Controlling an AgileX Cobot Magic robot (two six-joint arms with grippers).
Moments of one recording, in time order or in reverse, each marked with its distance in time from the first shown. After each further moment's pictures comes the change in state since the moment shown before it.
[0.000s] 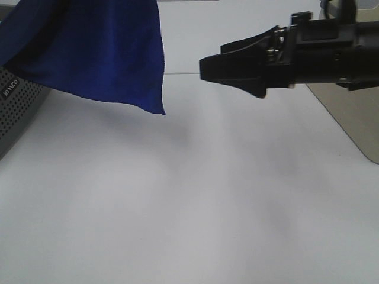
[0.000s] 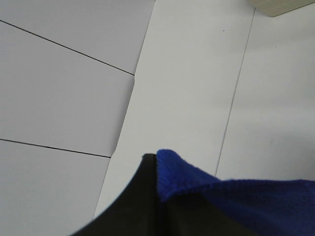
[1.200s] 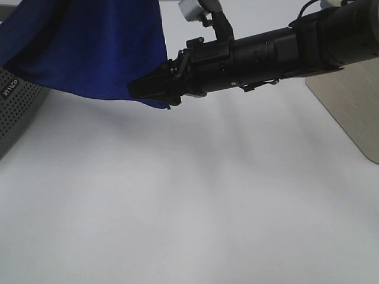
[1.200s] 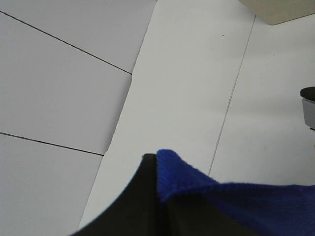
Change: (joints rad) left arm 0.000 0.000 0.000 -0.003 0.000 -0.059; right arm 0.218 0.385 -0.358 -0.047 -0.136 0.109
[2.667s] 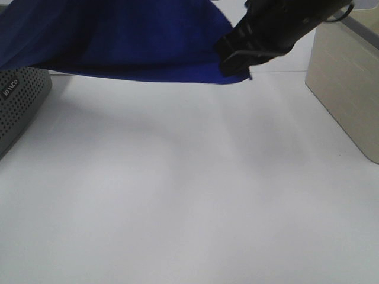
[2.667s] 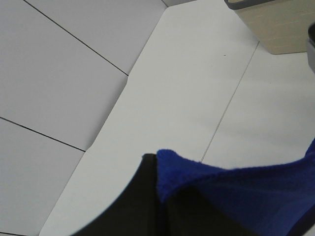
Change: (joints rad) left arm 0.000 0.000 0.000 0.000 -0.026 -0.180; right arm 0.000 -0.317 -0.183 -1.360 -0.001 1.374
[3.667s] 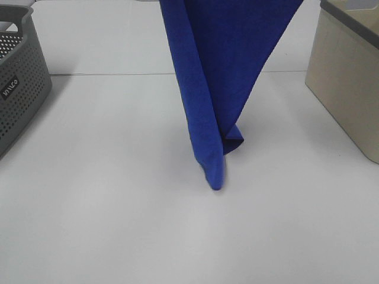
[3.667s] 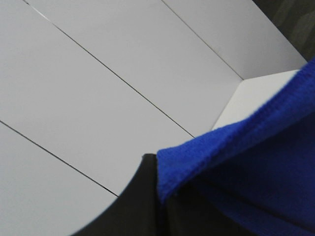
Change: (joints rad) left arm 0.077 0.000 0.000 0.068 -0.393 0.000; right arm 0.000 -0.046 -0.517 -0.643 0.304 0.287
